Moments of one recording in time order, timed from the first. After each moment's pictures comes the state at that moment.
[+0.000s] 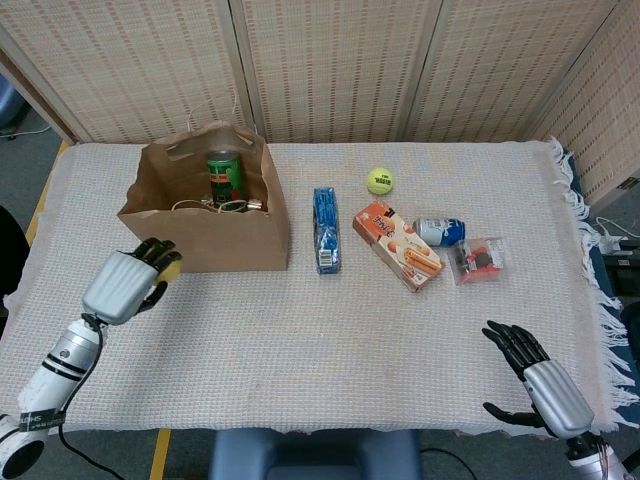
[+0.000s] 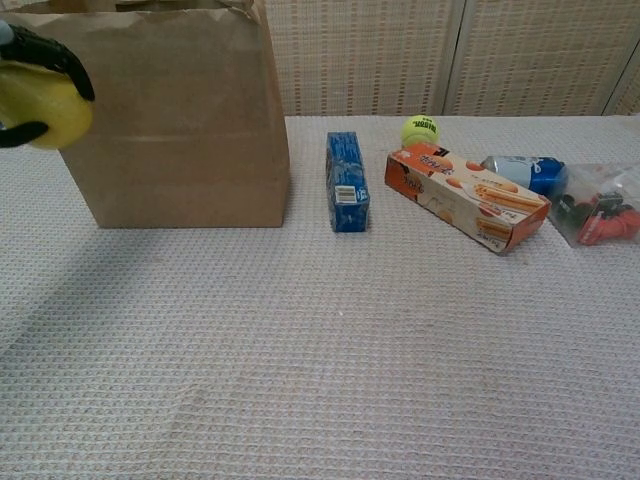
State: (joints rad) left arm -0.56 -1.07 -0.13 -1.68 1.46 1.20 0.29; right arm 0.09 -1.06 -0.15 -1.67 -1.80 1.50 0.30
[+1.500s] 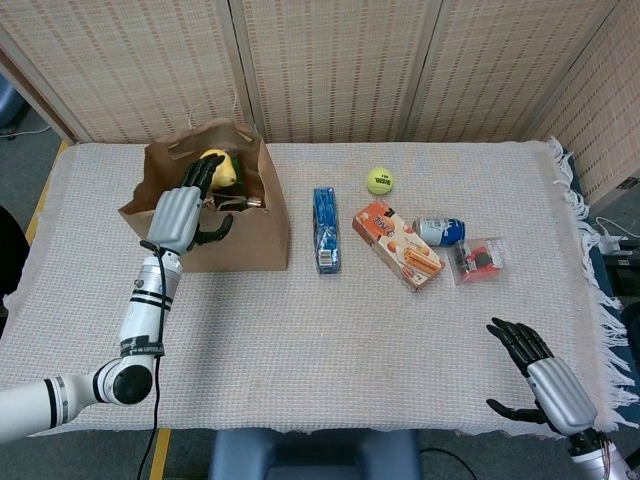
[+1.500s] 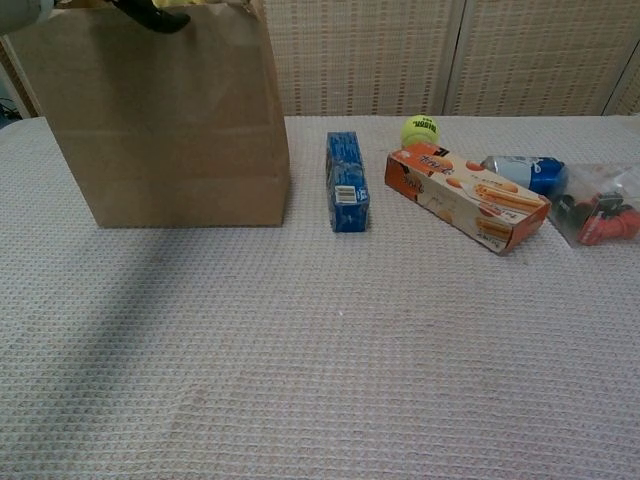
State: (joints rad) left arm -0.87 -1.34 -0.46 -1.71 0.78 1.13 0.32; right arm 0.09 -1.05 -0.14 -1.68 -1.77 1.48 0.31
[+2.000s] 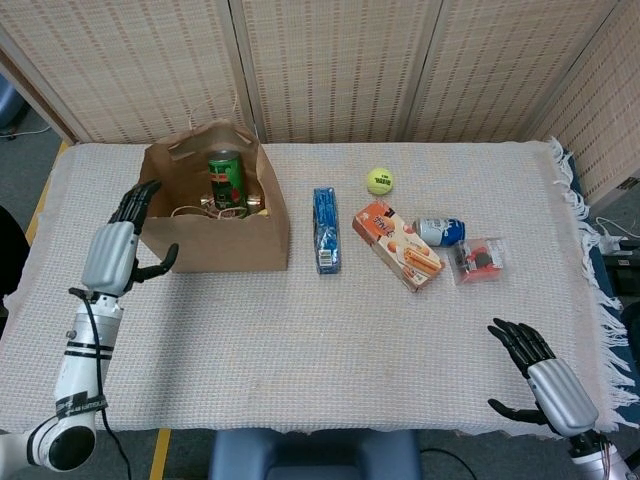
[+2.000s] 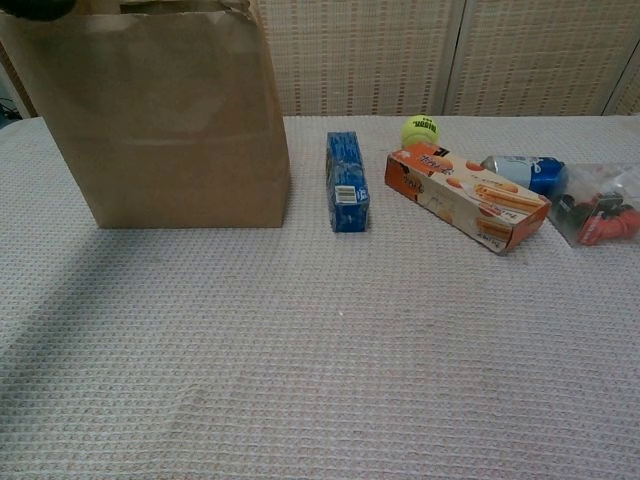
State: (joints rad) left arm -0.59 -1.14 -0.35 -1.98 1.01 1.33 0.20; right arm 0.08 -1.07 -0.14 -1.66 -1.77 1.49 0.27
